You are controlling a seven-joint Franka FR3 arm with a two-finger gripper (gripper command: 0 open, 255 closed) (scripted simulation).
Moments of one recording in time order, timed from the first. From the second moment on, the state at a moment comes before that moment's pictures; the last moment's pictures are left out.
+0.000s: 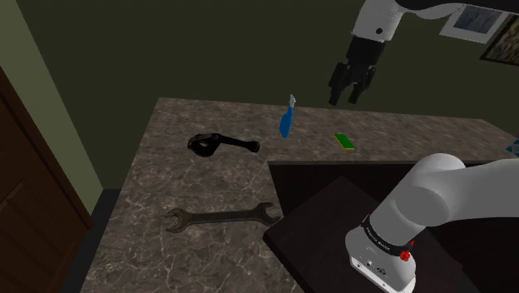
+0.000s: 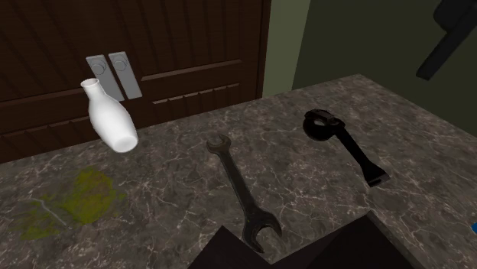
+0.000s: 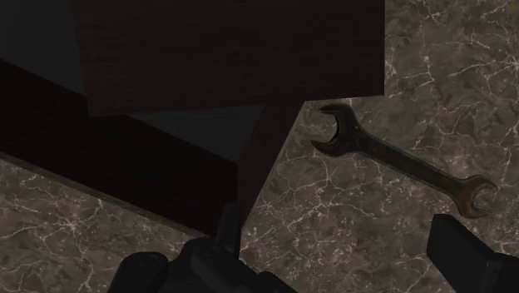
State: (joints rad) arm 0.01 -0.81 0.02 -2.39 0.11 1.50 0.14
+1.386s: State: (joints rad) arm 0.21 -0.38 0.17 -2.61 0.13 2.20 -0.15
